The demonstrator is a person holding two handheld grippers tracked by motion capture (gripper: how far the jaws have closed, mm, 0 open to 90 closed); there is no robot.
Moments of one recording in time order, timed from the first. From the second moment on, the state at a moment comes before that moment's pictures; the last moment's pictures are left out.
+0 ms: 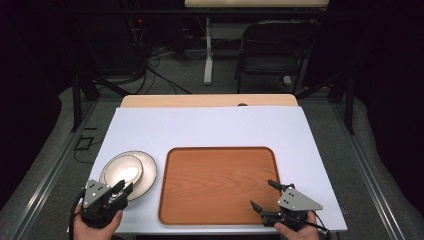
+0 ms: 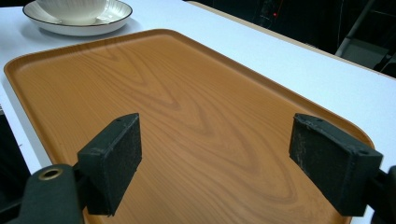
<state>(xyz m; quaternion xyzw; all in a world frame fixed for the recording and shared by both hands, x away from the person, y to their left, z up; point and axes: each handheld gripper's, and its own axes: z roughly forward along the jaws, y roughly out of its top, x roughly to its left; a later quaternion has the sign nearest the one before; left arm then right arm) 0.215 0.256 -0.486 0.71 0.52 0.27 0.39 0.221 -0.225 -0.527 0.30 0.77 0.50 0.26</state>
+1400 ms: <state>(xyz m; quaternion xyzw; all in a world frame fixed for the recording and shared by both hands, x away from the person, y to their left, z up) 0.226 0.314 -0.508 0.64 0.59 0.31 0.37 0.221 -0.225 -0.528 0.29 0.77 0.49 0.26</state>
